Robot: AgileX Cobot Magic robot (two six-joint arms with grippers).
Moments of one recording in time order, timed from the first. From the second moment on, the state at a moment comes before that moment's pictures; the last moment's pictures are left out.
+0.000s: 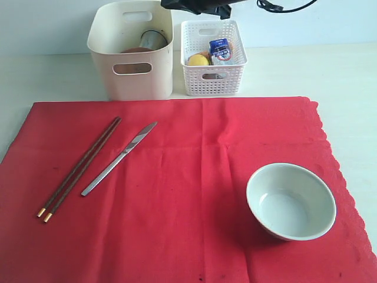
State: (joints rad) left arm 0.01 0.22 0.00 0.36 -0.15 -0.42; right arm 0.48 2.18 -1.81 1.25 0.62 -0.65
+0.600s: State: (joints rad) left arm 0.01 0.22 0.00 0.36 -0.15 -0.42; right arm 0.48 1.81 -1.52 0.84 0.72 -0.50
